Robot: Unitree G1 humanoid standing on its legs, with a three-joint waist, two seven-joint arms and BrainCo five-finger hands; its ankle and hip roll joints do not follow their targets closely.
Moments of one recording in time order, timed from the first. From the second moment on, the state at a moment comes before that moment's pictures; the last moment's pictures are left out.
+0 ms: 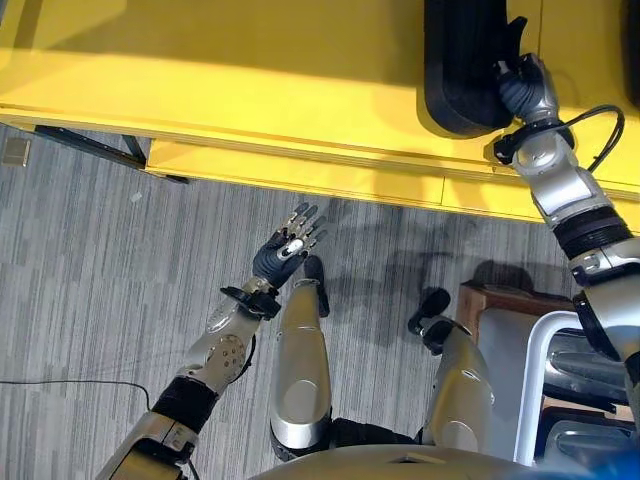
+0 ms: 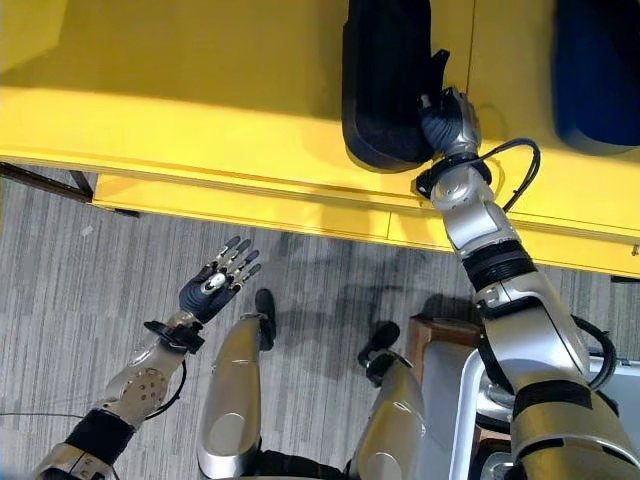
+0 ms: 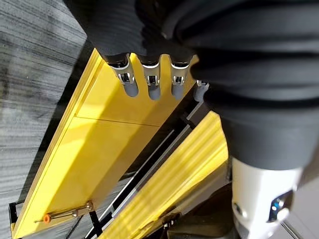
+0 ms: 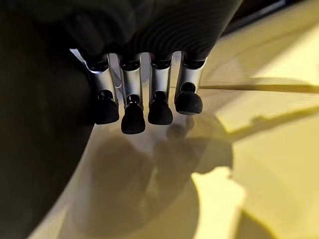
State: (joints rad) left arm -0.14 0.49 -0.32 0.18 -1.10 -0.13 -0.34; right arm -1.08 -0.64 0.42 0.70 -0.08 0.14 -0.34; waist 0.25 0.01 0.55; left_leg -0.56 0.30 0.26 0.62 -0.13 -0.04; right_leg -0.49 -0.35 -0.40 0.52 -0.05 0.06
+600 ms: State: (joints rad) left arm -0.16 0.54 -0.35 0.14 -1.16 -0.12 -0.27; right arm -1.28 -0.64 0.51 0.82 -0.01 0.27 -0.52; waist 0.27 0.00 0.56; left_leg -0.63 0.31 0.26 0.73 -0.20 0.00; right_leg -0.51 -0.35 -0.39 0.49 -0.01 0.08
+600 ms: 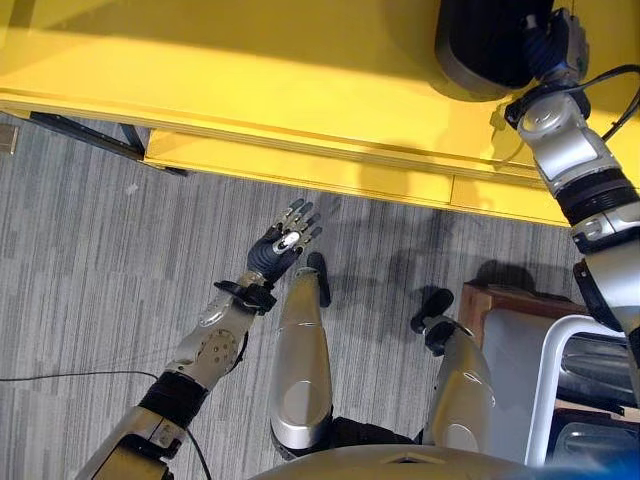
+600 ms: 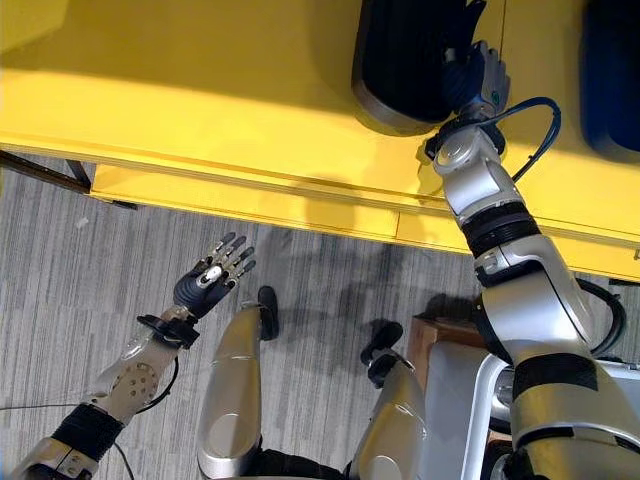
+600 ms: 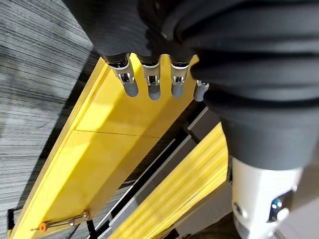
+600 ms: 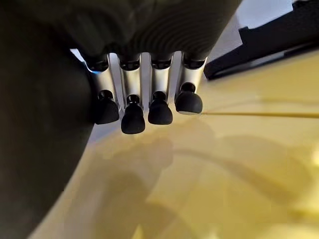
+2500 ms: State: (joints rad) left arm -0.17 0.66 -0.39 0.09 -1.21 -0.11 -0.37; right arm -1.42 -0.67 0.68 0.91 -0.17 0.33 -0.67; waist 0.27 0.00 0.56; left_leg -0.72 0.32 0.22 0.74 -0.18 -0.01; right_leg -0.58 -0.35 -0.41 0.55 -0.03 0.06
